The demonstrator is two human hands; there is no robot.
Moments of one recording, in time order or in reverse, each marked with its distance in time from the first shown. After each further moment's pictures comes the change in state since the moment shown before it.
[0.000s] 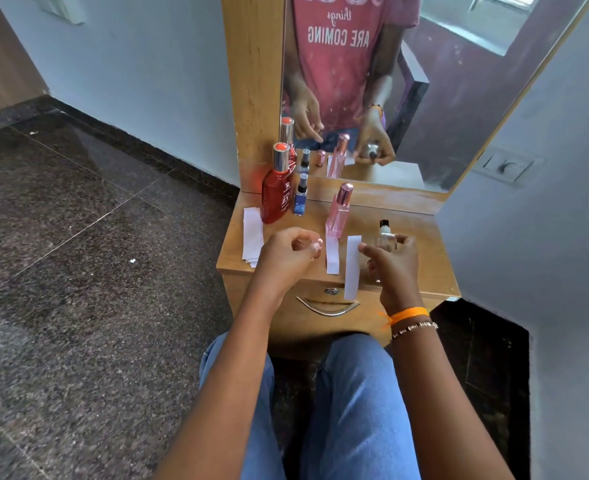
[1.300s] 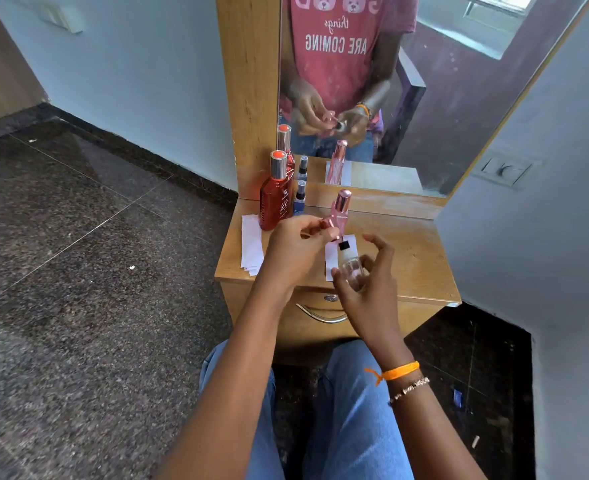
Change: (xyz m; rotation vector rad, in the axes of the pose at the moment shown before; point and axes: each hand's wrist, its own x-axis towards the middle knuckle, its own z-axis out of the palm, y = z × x) left_hand 0.003 0.029 0.004 -0.066 0.023 0.149; right_hand -0.050 0.014 0.007 -0.345 -0.201 -0.539
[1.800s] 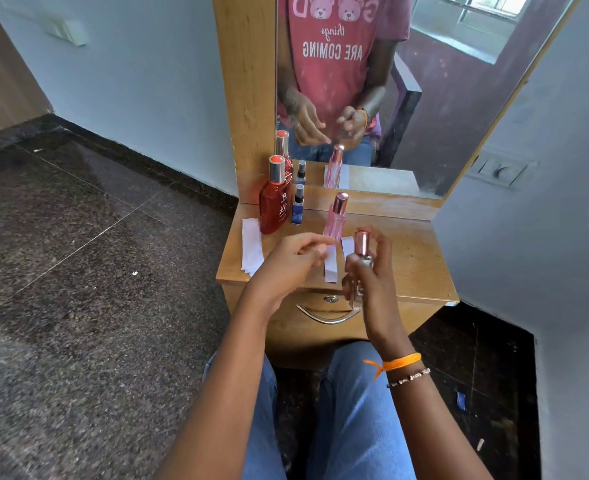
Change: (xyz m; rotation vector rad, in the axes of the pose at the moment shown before) left_hand -0.010 -0.010 -0.010 0.010 -0.243 -0.085; right_hand 0.007 -0.005 -0.008 0.355 -0.068 0.087
